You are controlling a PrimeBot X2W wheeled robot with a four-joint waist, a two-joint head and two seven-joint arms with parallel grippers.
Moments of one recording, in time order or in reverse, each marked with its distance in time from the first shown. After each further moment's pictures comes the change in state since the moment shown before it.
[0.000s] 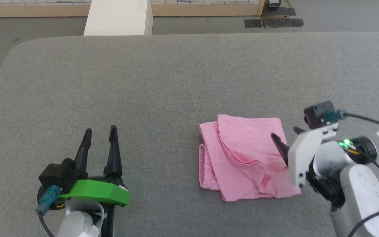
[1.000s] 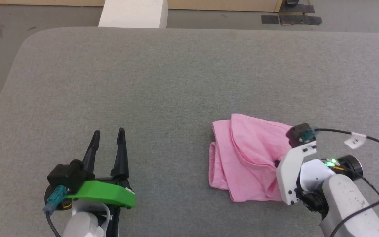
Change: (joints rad) left arm -0.001 -0.008 -0.029 0.020 0.001 -0.009 0.000; right arm 0.009 0.013 0.037 0.202 -0.074 0.000 0.038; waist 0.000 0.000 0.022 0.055
